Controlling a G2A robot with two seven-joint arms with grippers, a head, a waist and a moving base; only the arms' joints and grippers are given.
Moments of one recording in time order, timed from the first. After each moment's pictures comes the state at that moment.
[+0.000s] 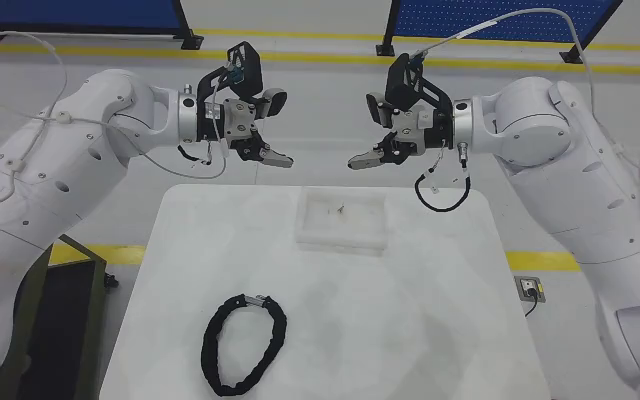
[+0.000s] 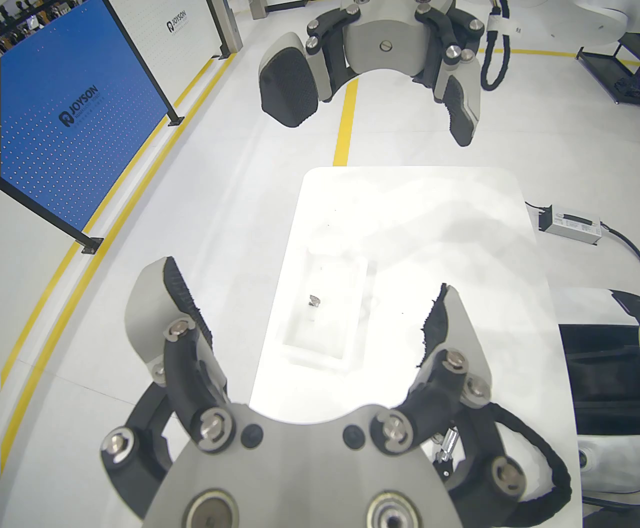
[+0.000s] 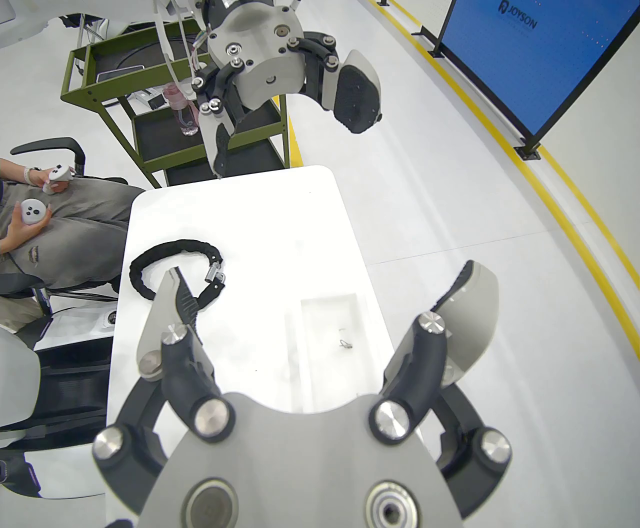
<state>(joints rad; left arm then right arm) -0.15 -1.05 -0.17 -0.99 0.41 -1.01 -0.12 -0.23 -0.88 0.81 -1.39 -0.16 -0.77 0.85</state>
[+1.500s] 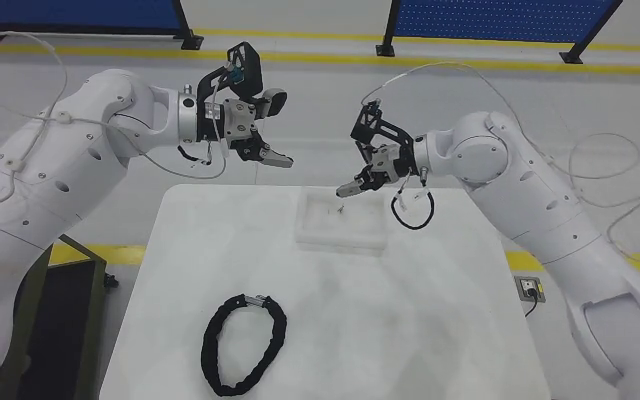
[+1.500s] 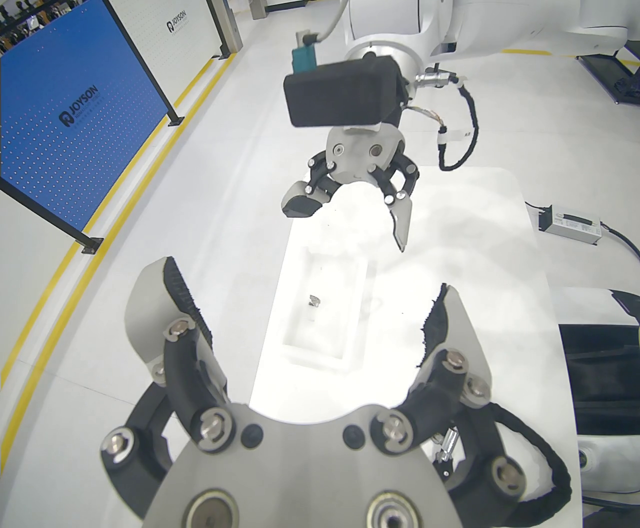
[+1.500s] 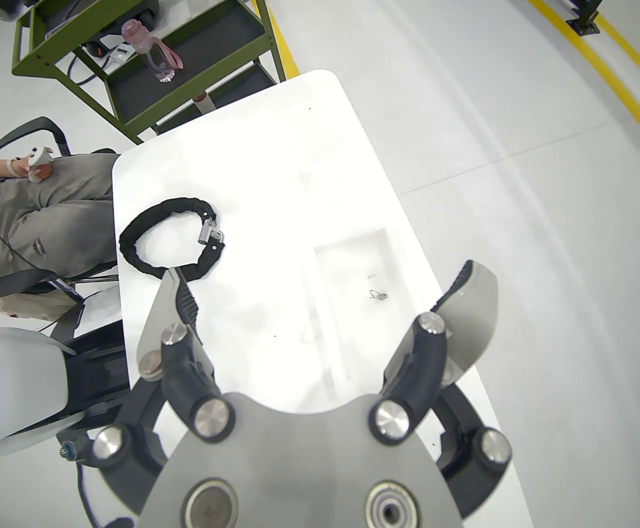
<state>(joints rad) -0.15 -1.05 -0.17 -0.99 0.41 -1.01 -0.12 -0.22 -0.98 0.61 -1.18 -0.17 -0.67 0.90</state>
